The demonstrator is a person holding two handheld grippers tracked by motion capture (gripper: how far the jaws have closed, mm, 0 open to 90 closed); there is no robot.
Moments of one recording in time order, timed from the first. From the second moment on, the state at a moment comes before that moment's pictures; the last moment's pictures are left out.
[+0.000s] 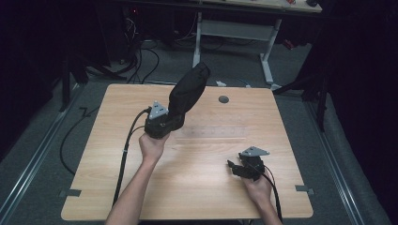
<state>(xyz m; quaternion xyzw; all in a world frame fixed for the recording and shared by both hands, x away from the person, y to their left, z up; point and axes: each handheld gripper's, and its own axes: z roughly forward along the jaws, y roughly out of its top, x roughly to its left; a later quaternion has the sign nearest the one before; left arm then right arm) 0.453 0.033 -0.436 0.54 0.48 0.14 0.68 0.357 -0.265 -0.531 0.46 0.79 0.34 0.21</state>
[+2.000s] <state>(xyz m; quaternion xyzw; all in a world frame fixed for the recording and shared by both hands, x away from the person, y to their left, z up) 0.450 0.020 -0.470 0.53 0.51 0.15 0.66 0.357 -0.264 -0.531 0.46 0.79 0.33 0.21</state>
